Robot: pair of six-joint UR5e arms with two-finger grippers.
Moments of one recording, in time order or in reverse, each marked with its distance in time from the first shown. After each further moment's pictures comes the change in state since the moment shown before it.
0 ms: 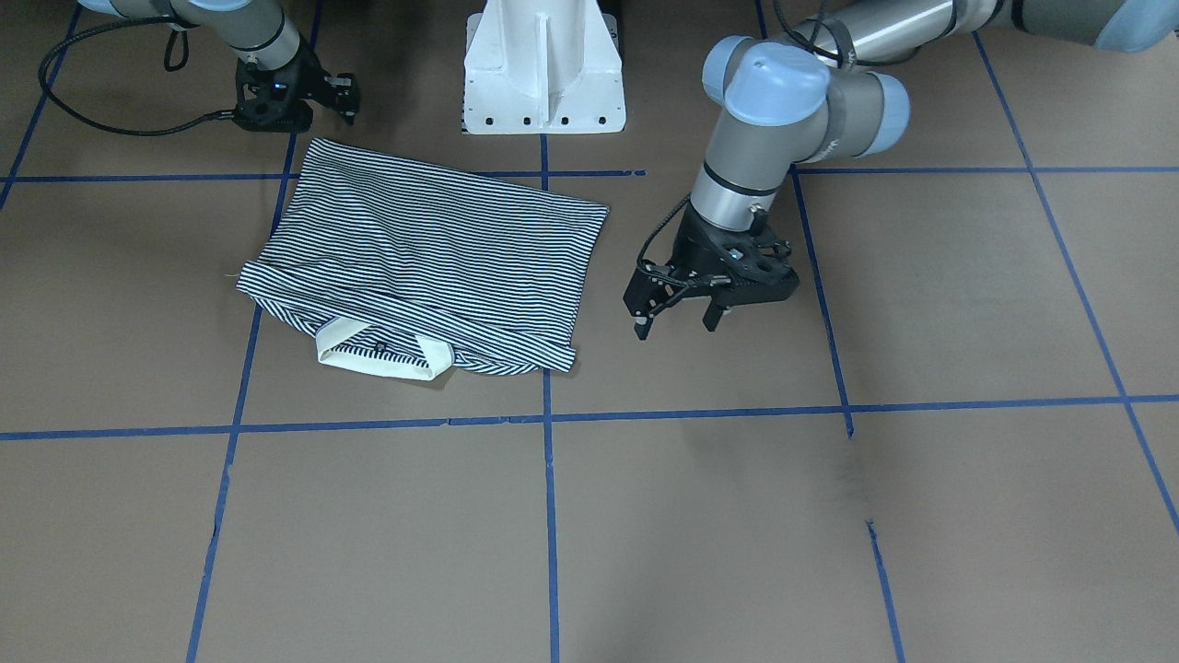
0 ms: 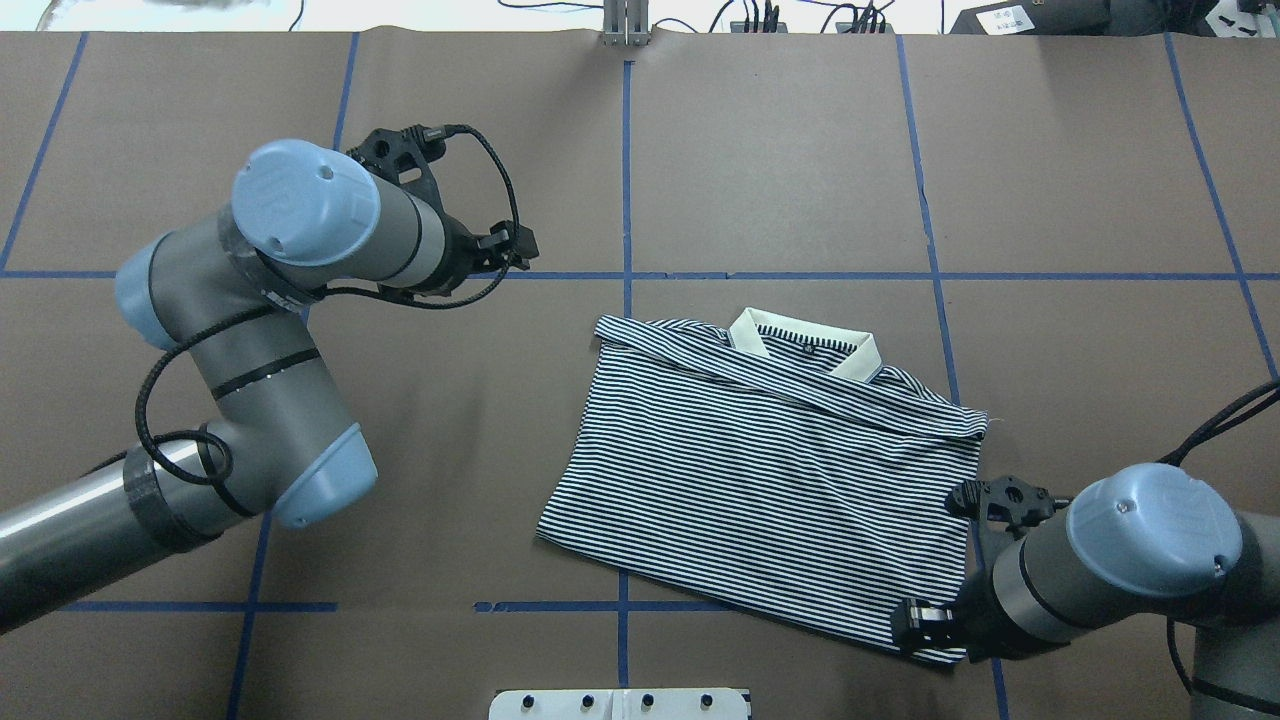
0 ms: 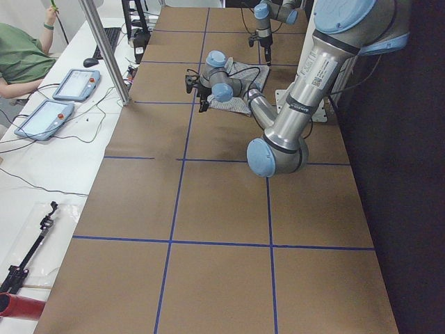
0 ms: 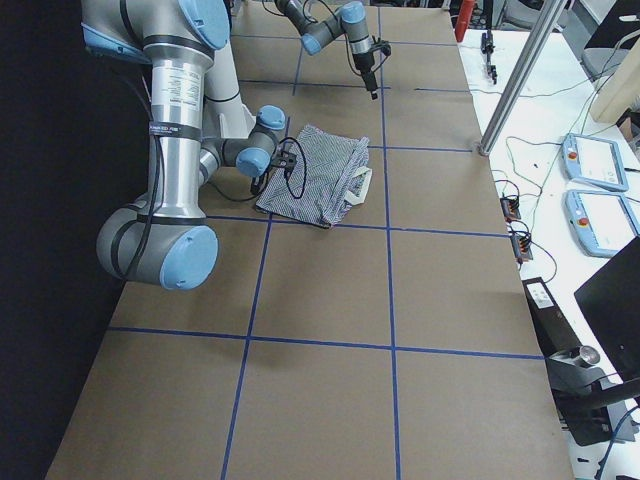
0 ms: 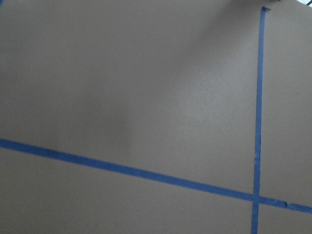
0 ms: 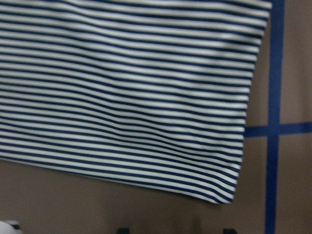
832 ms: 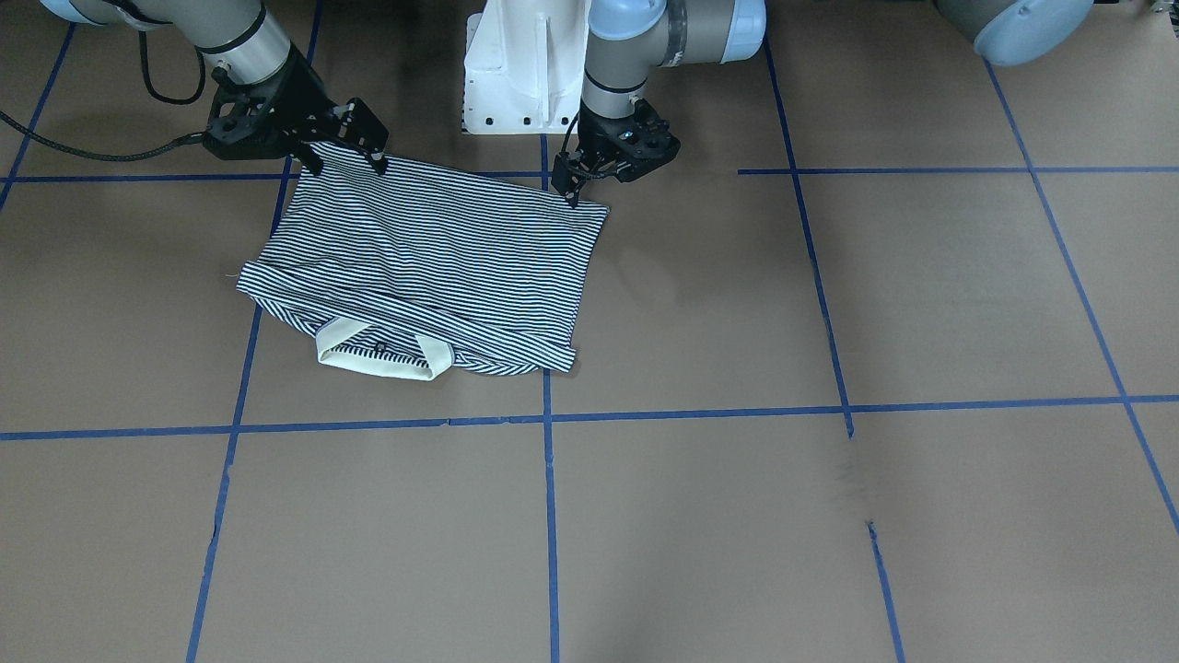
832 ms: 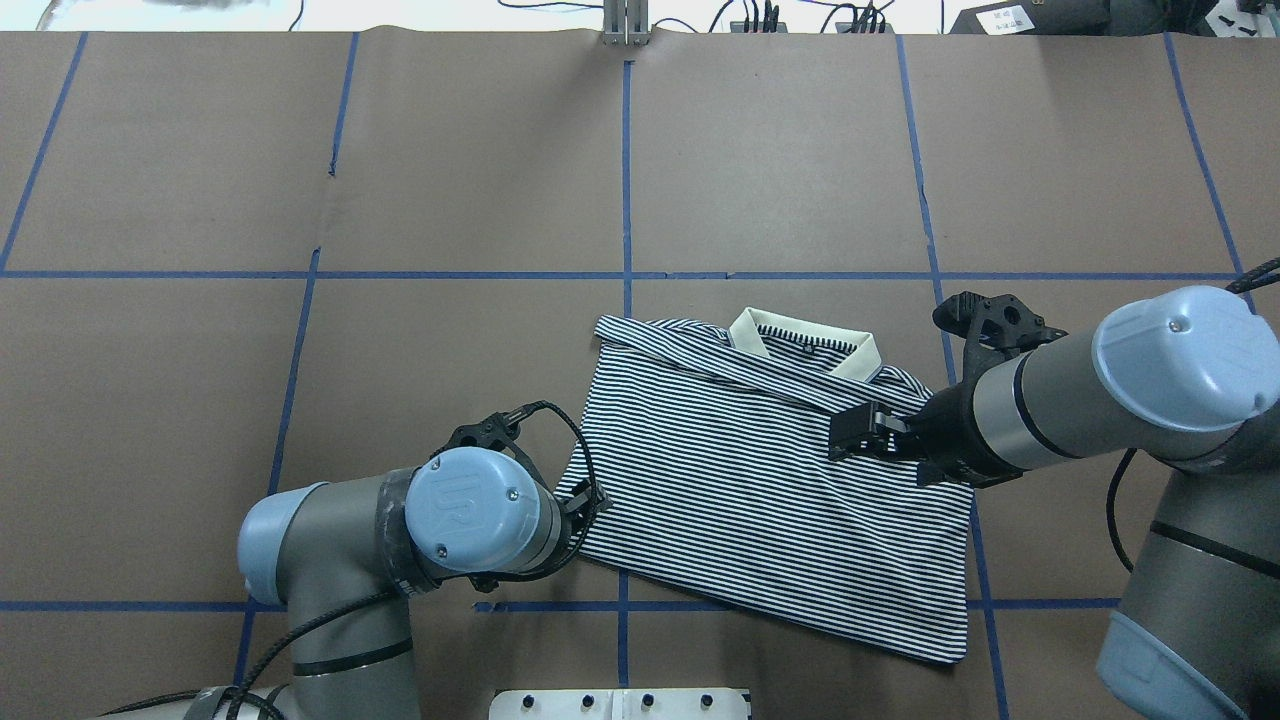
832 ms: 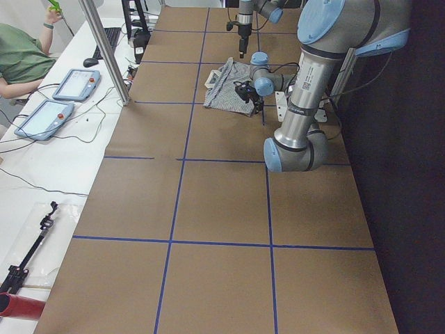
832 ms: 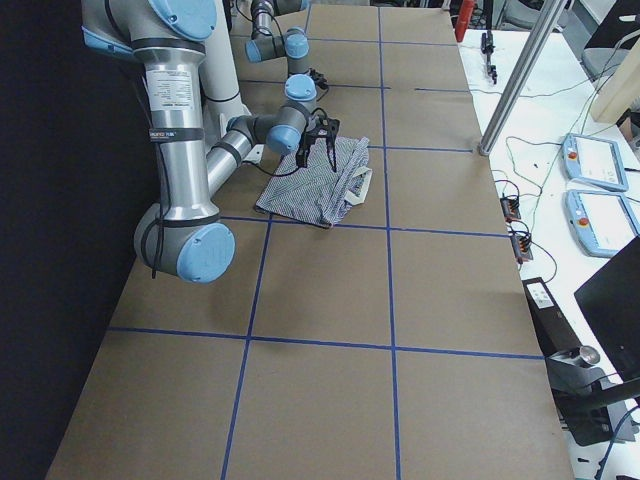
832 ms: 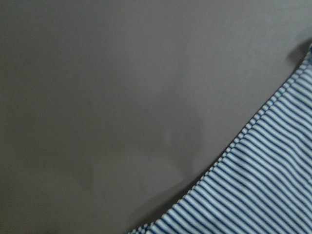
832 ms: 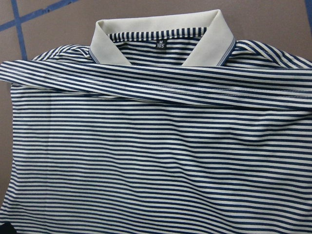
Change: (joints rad) left arm 0.363 0.000 -0.087 0.227 0.077 -0.516; right arm 0.228 0.180 -0.027 -0.001 -0.032 0.003
